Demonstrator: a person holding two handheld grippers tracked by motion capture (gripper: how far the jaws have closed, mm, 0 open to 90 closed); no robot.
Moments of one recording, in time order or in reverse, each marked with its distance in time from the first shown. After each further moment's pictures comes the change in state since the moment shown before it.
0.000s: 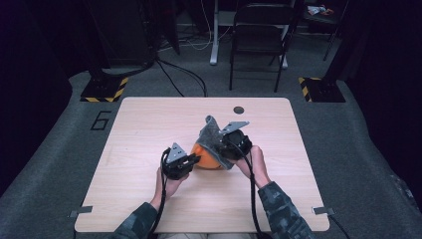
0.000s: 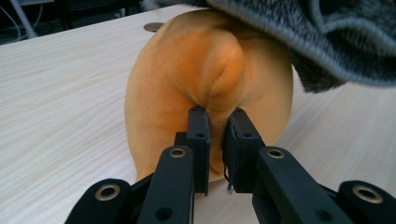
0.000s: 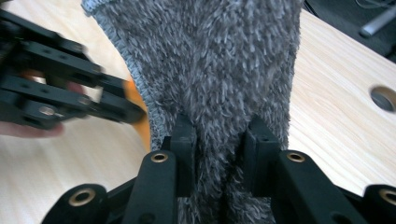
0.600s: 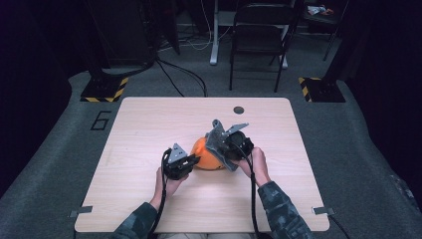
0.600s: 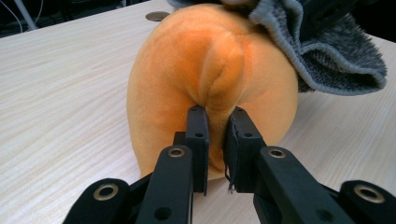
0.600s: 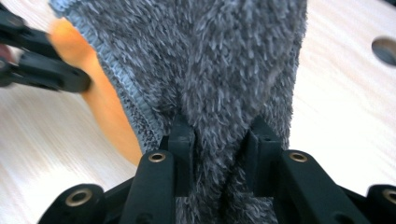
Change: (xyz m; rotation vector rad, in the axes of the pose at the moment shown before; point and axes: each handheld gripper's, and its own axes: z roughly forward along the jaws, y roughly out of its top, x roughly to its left) left arm 0.005 -0.006 0.005 0.031 0.018 0.022; right arm -0.023 -0.023 0.028 0.113 -0.038 0.061
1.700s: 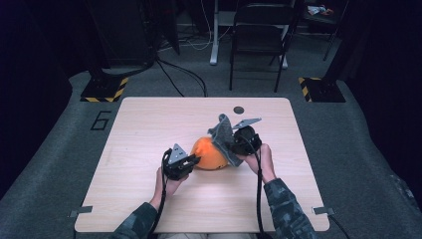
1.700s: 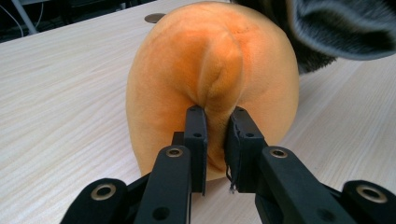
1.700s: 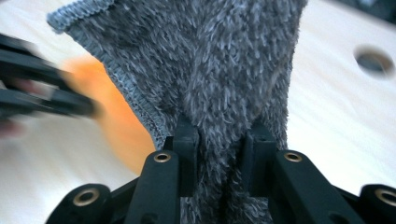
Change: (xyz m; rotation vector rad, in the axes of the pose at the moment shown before) left arm -0.002 0.000 0.000 -0.003 0.001 0.027; right arm -0.014 0.004 -0.022 -0.096 0.042 0.056
